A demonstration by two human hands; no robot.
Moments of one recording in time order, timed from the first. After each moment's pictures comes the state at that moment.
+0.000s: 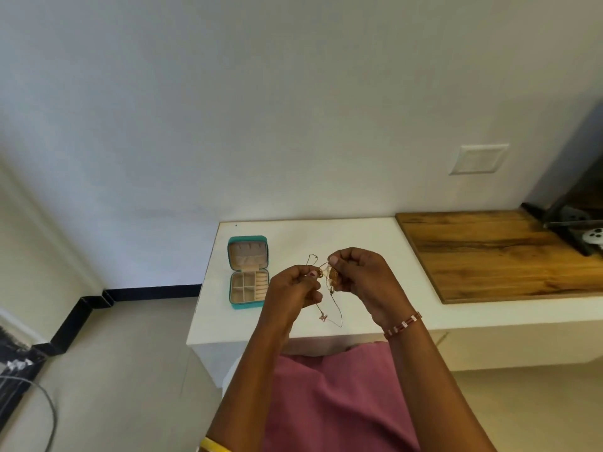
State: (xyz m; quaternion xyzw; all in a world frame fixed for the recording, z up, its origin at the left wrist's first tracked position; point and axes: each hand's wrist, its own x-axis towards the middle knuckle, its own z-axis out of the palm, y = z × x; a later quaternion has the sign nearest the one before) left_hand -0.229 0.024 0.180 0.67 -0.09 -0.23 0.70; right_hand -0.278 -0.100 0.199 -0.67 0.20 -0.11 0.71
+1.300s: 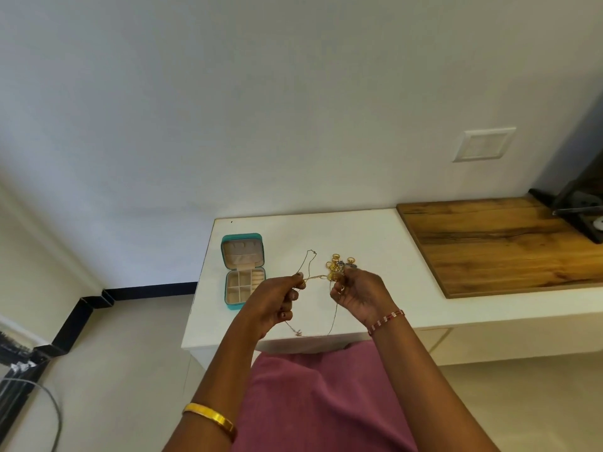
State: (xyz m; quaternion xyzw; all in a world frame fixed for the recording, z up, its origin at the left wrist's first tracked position) left_hand -0.185 0.024 0.145 0.68 -0.03 -0.38 0.63; right_hand -0.244 -0.127 0.137 -0.36 0.37 -0.09 0.85
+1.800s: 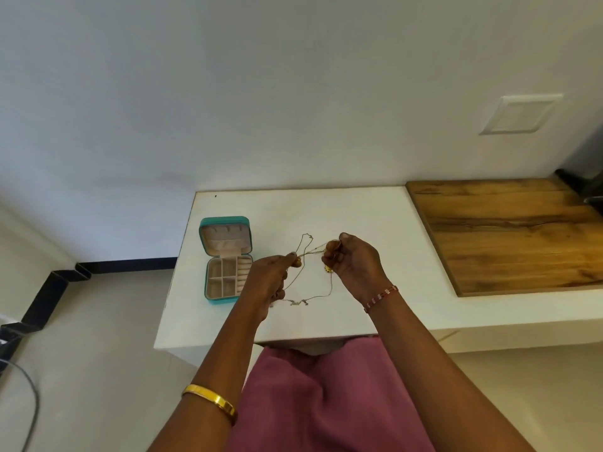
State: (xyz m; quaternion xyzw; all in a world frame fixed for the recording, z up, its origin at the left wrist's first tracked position) left_hand -0.124 -0.020 0.092 0.72 0.02 -0.31 0.62; right_hand -0.175 -0.166 0.098 -0.38 0.32 -0.12 0.86
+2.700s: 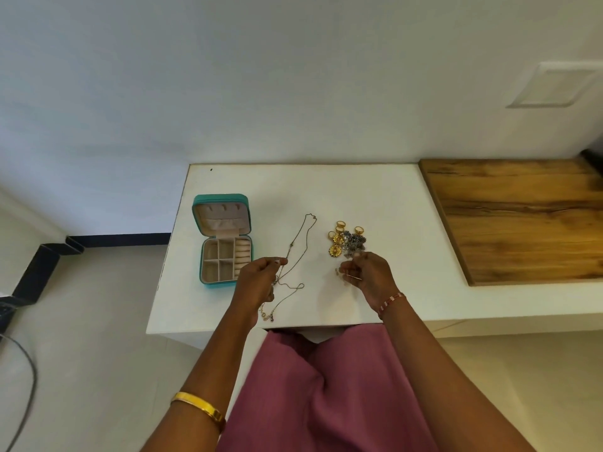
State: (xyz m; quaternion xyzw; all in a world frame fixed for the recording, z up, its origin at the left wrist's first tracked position) left_hand -0.124 -0.003 0.052 0.73 0.06 -0.29 0.61; right_hand -0.188 -0.192 0.020 -0.52 0.42 -0.06 0.74
